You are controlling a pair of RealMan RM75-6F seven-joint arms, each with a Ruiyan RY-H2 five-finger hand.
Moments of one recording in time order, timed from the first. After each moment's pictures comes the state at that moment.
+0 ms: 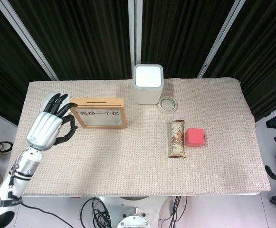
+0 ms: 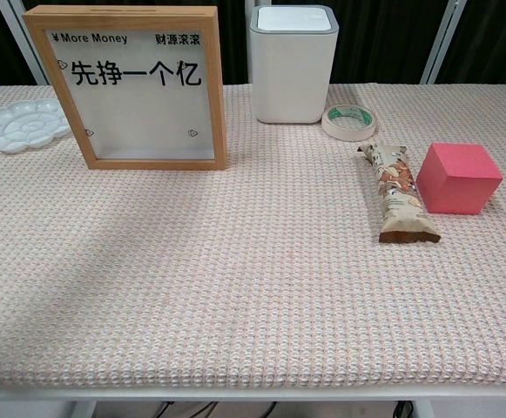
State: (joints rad) left arm -0.55 -0.99 -0.22 -1.97 1.40 1.25 0.21; right arm 0.01 -1.11 0.07 -1.37 -1.46 1.47 0.21
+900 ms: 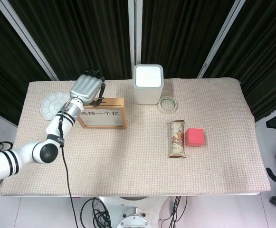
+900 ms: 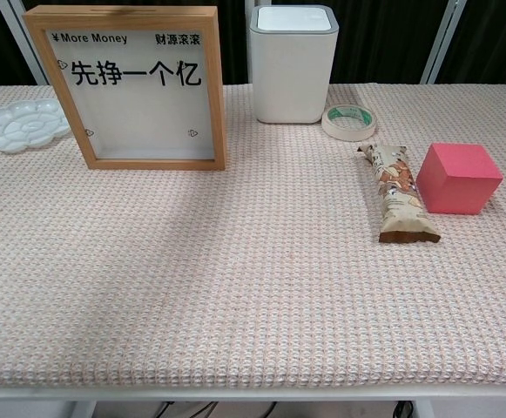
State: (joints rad) left arm -1.21 -1.09 -0.26 -1.62 0.46 0.70 0.60; right arm 0.00 -1.09 0.06 -1.38 -1.47 1.49 0.27
